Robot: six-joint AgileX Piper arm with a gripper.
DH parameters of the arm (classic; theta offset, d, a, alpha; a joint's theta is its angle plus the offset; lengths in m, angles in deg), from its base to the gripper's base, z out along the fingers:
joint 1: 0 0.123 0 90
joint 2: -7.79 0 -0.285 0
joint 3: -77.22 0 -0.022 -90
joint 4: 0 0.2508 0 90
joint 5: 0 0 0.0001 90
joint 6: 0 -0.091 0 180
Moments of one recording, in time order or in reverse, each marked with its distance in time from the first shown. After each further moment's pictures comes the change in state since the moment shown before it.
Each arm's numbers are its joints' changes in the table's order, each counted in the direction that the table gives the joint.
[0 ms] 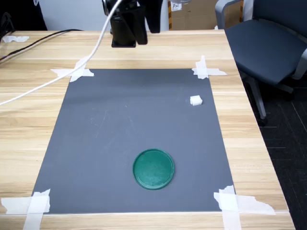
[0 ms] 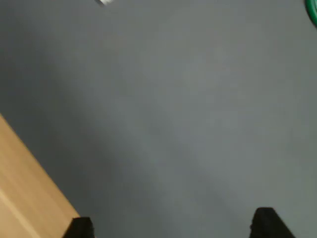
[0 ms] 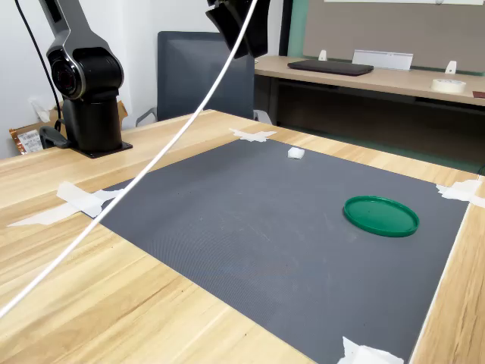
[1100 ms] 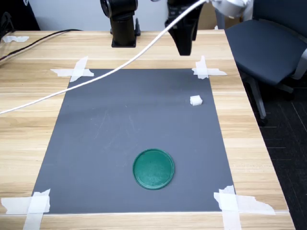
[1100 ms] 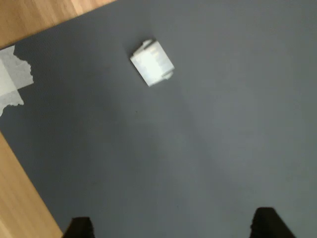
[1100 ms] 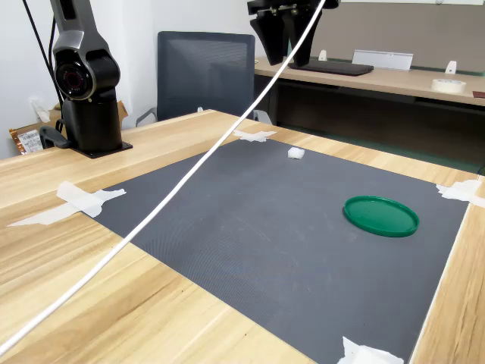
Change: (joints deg) arm 18.0 -17.0 10.7 -7.5 0.6 -9.2
